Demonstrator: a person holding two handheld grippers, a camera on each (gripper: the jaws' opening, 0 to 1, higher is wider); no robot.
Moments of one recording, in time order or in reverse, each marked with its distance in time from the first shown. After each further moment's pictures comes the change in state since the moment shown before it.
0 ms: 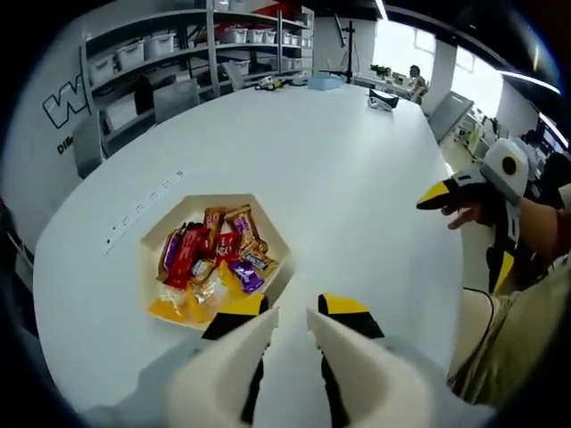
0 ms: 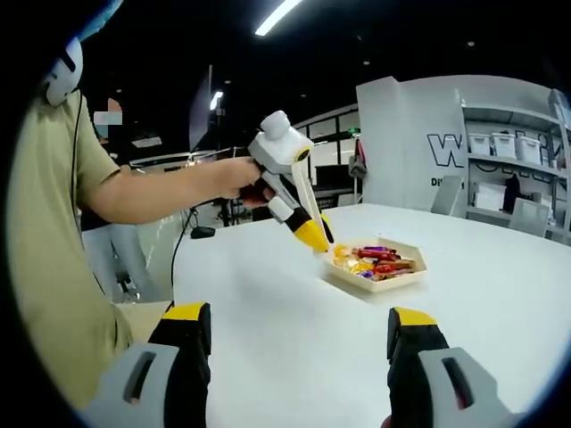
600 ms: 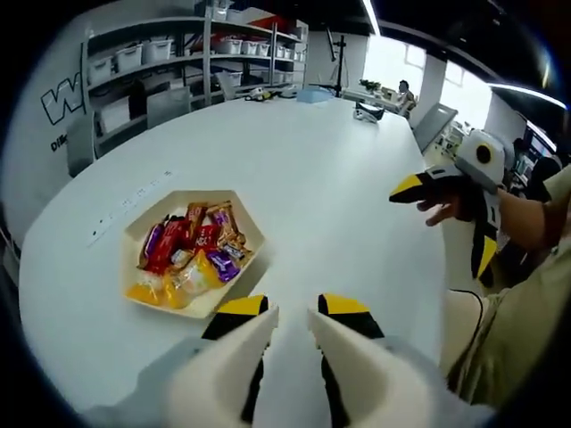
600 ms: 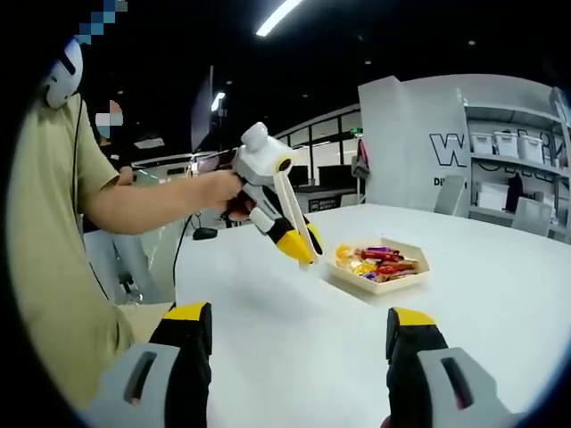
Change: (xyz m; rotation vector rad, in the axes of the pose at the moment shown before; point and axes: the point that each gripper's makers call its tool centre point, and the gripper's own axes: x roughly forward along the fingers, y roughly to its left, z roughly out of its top) left arm -0.005 -0.021 -0.017 -0.020 -0.083 -0.076; right arm 0.003 0.001 0.001 0.009 -0.005 0.015
